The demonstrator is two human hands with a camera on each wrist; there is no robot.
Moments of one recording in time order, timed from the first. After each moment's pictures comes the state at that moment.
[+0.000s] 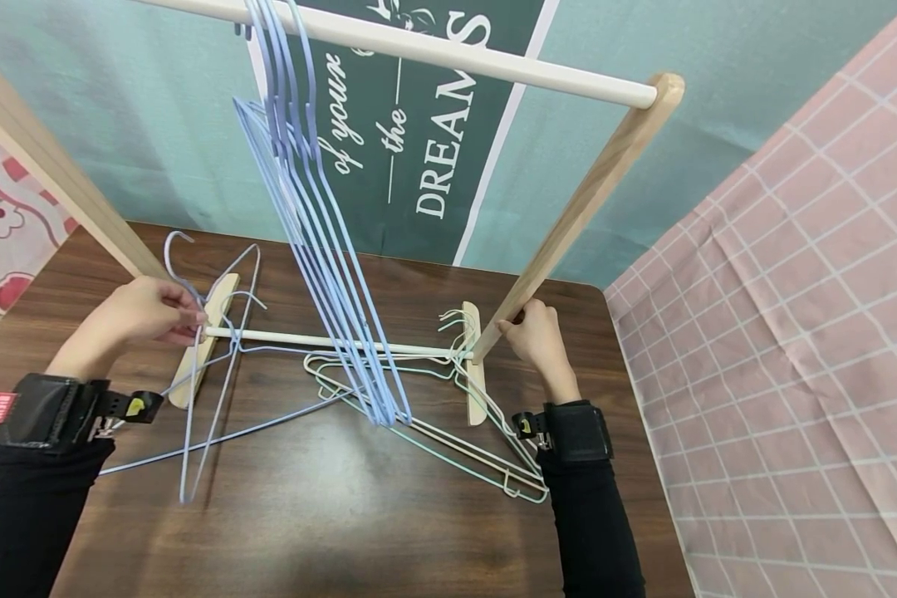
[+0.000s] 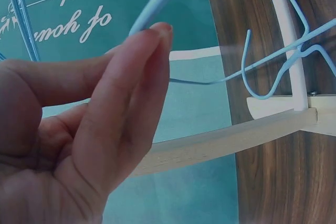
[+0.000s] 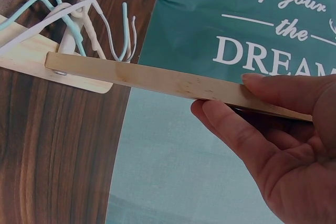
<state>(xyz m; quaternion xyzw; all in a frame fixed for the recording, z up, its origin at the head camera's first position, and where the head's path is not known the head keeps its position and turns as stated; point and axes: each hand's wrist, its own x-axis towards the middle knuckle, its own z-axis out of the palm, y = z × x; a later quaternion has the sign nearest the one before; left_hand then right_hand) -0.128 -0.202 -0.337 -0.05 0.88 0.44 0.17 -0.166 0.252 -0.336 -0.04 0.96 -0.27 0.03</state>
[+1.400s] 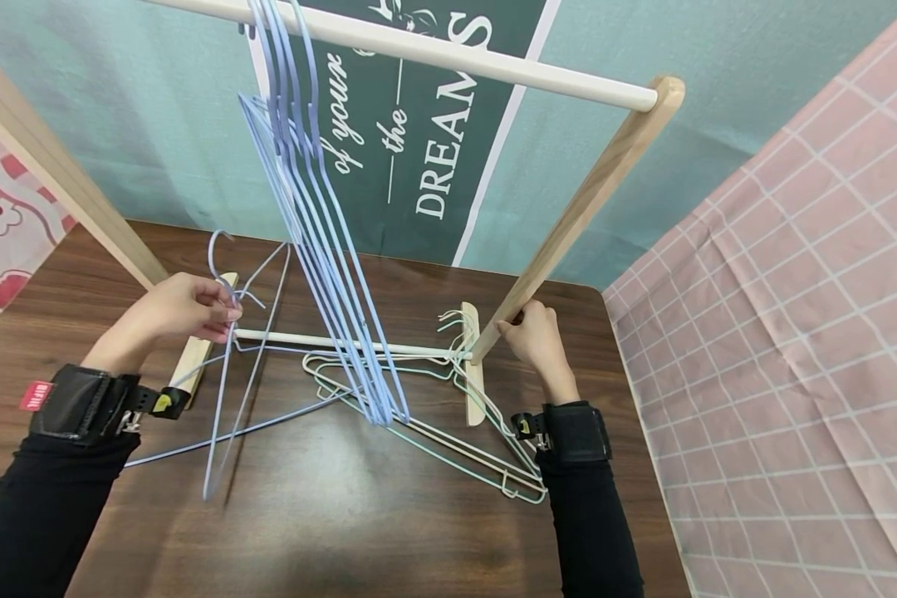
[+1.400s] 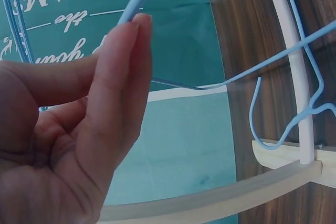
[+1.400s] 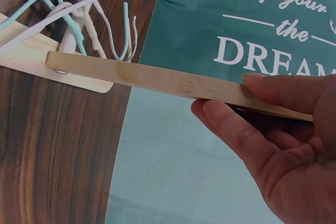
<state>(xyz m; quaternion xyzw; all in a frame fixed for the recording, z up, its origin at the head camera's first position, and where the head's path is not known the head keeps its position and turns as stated) -0.138 -0.175 -0.338 0.00 0.85 0.50 0.19 -0.167 0.253 -0.338 -0.04 0.96 -0.27 0.03</state>
